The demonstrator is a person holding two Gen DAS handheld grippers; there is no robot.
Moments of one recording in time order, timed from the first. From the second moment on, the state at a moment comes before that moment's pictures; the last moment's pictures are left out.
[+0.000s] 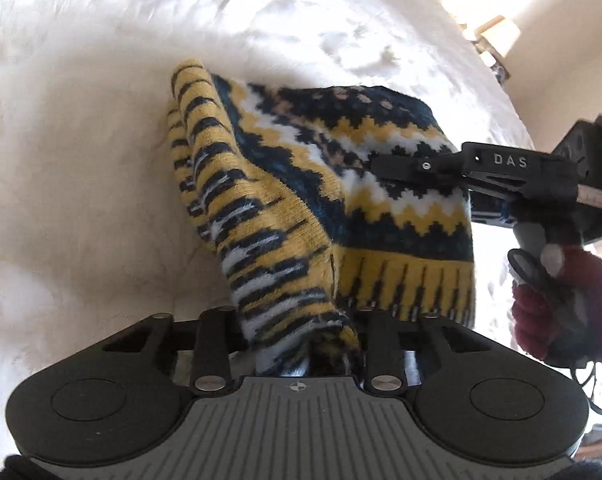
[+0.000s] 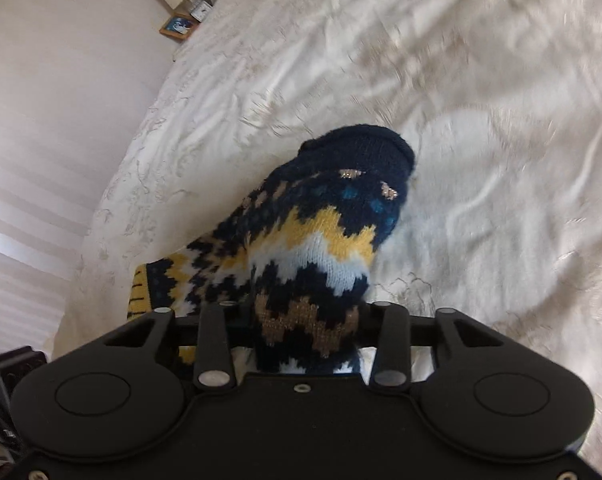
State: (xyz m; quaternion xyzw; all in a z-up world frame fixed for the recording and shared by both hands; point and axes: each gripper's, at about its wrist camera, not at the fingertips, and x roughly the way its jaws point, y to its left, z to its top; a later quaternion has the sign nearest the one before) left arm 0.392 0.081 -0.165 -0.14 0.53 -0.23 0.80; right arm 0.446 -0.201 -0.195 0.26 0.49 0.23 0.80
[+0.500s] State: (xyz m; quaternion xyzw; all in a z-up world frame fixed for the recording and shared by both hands) left arm 0.267 0.043 -0.093 -0.16 0.52 -0.28 0.79; right arm 0.323 -0.260 -0.115 0.25 0.48 0.23 0.81
